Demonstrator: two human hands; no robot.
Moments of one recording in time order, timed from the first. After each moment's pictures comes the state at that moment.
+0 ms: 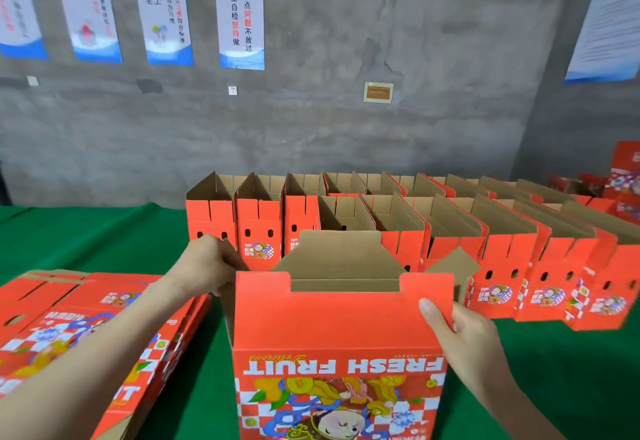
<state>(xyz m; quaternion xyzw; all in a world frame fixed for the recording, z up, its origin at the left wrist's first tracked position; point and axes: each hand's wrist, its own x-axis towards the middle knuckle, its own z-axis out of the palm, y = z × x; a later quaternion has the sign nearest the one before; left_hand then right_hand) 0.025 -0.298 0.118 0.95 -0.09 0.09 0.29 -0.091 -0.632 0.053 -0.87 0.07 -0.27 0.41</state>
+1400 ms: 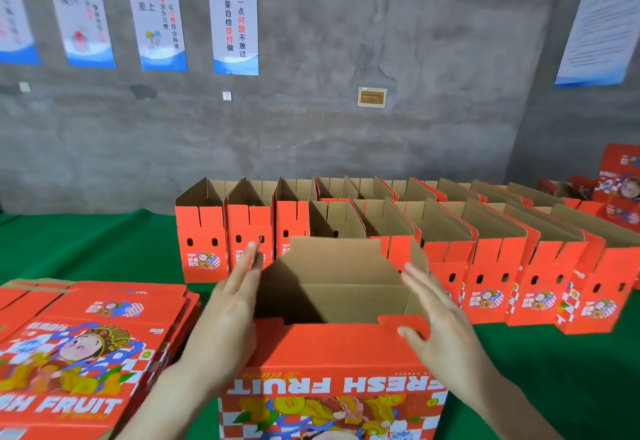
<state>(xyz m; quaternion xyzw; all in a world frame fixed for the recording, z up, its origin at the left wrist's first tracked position) -0.038 -0.354 0.074 0.91 -0.20 0.25 0.24 -0.082 -0.640 0.063 -0.93 -0.09 -0.25 0.27</state>
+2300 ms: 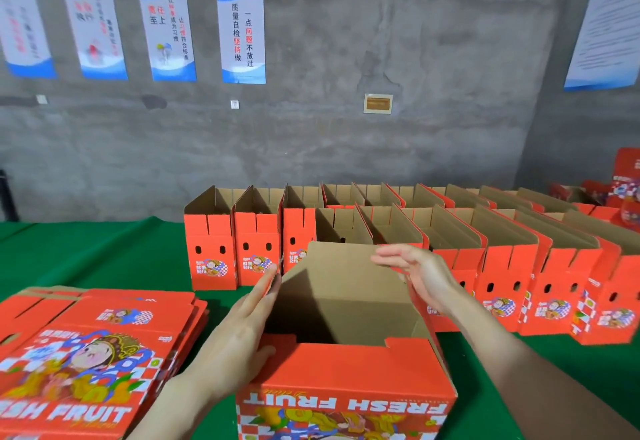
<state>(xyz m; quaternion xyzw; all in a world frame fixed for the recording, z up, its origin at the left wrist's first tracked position) -0.017 -0.338 0.047 0.91 -0.30 0.18 0.22 0.021 -0.652 0.101 -0.76 -0.08 -0.04 0.65</state>
